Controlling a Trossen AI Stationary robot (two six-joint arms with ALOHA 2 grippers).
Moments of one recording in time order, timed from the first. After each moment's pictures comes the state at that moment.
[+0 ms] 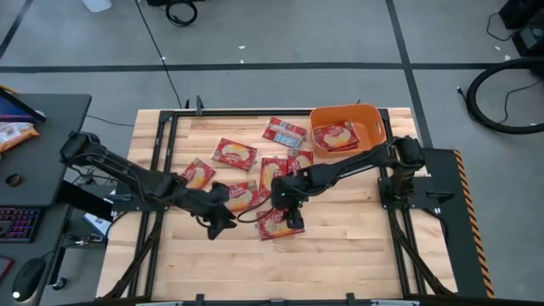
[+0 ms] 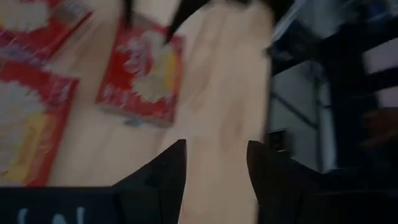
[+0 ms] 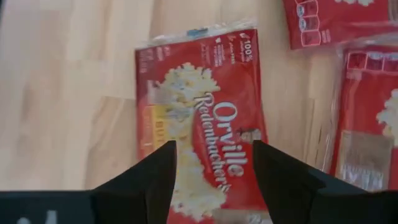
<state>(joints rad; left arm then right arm) -0.41 1.13 0.75 -0.22 -0.09 -0.87 0.10 1.88 1.26 -0.45 -0.22 0.08</state>
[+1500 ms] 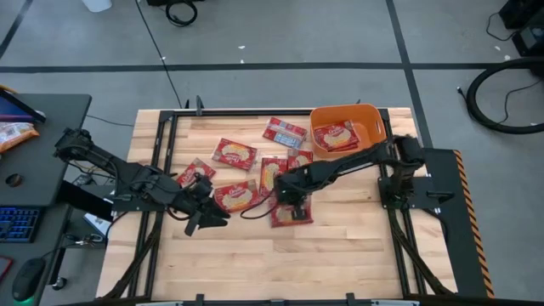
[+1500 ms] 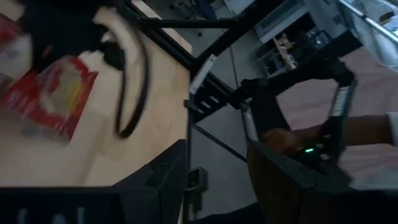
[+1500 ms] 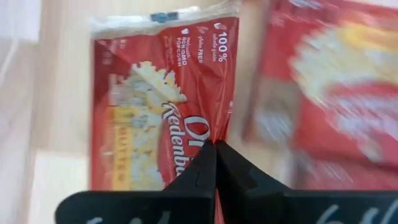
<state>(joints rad) -0.47 0.93 0.75 -0.07 -0.14 -0.89 0.07 1.86 1.26 -0.63 -0.01 -0.03</state>
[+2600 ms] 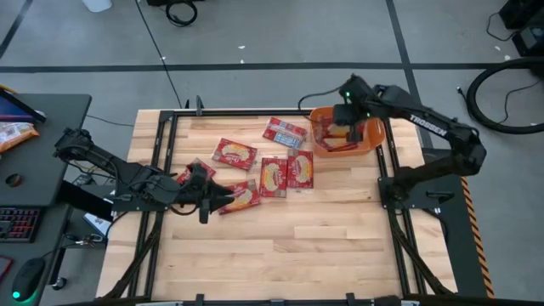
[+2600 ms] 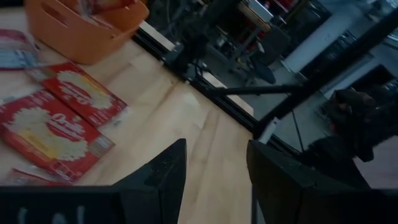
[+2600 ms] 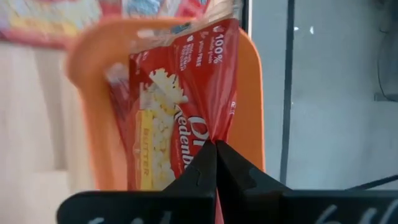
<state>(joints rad) -0.47 0.94 0.75 -0.09 -0.53 -0.82 -0.68 1.28 1.26 -1.05 0.15 -0.77</state>
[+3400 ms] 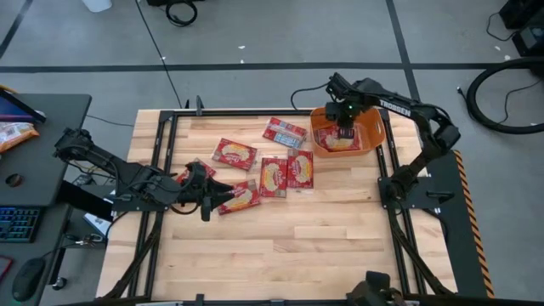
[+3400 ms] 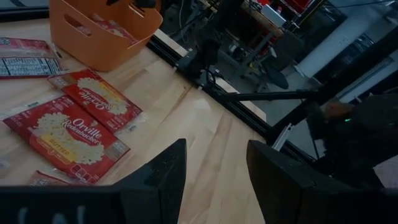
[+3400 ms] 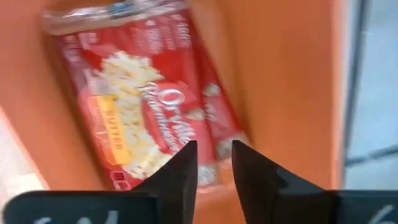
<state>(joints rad) -0.47 0.94 0.75 -0.11 -0.58 -0.82 -0.82 1.56 1.26 -1.04 0.12 -0.67</state>
